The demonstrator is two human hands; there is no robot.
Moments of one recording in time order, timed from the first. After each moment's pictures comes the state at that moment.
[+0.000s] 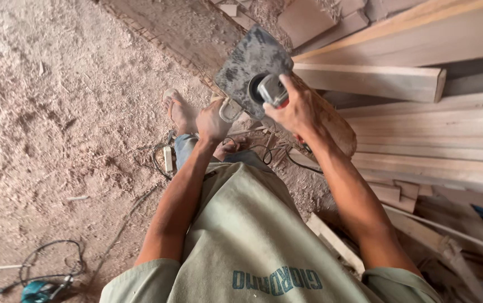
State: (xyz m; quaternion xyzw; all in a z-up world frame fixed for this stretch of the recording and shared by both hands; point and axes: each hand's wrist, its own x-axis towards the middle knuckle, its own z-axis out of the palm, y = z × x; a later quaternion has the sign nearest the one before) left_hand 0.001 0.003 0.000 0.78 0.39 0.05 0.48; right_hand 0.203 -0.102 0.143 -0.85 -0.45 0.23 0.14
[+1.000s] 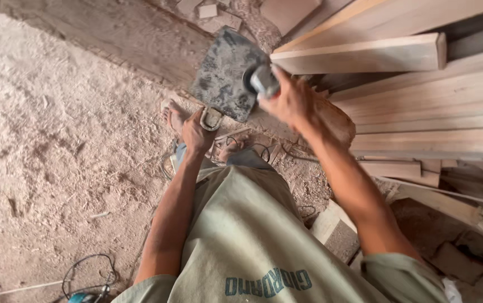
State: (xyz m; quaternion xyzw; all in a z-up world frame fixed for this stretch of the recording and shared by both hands) left_hand 0.000 0.003 -0.002 0.76 0.38 0.11 0.52; right_hand 0.237 -0.118 0.138 -0.86 -0.46 0.14 0.16
